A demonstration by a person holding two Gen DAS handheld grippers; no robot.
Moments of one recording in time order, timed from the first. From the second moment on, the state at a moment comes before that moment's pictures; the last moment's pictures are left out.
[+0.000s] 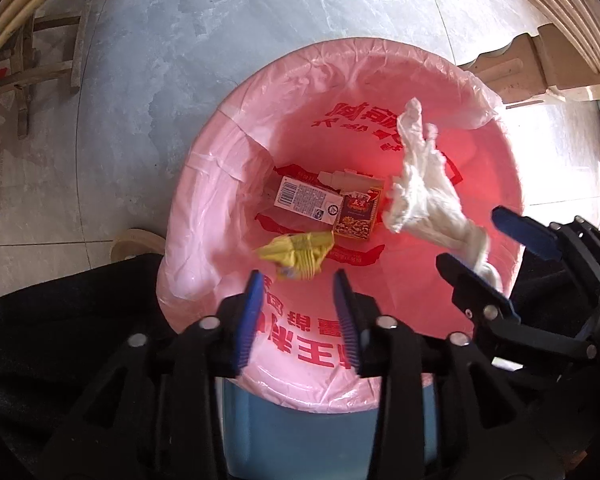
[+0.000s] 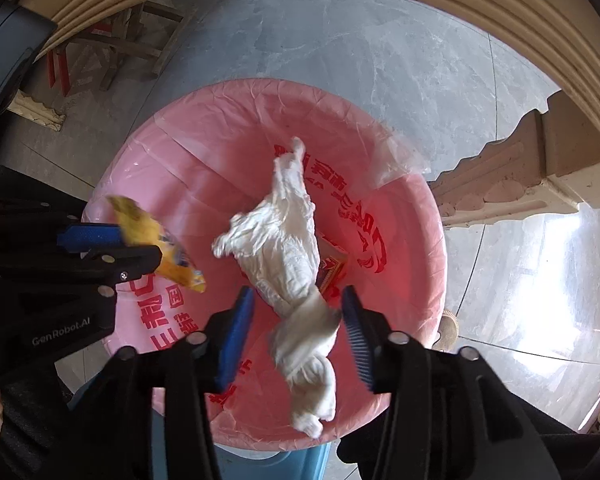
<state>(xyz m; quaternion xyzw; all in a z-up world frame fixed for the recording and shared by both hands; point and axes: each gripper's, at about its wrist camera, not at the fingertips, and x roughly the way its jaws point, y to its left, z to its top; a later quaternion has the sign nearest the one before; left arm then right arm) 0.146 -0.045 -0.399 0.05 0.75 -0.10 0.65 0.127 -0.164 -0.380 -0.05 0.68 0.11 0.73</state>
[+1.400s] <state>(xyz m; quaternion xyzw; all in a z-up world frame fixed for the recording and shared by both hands) 0.135 -0.001 -0.224 0.01 0.67 -0.07 0.74 0.114 -0.185 -0.215 0.01 0.58 0.15 0.80</state>
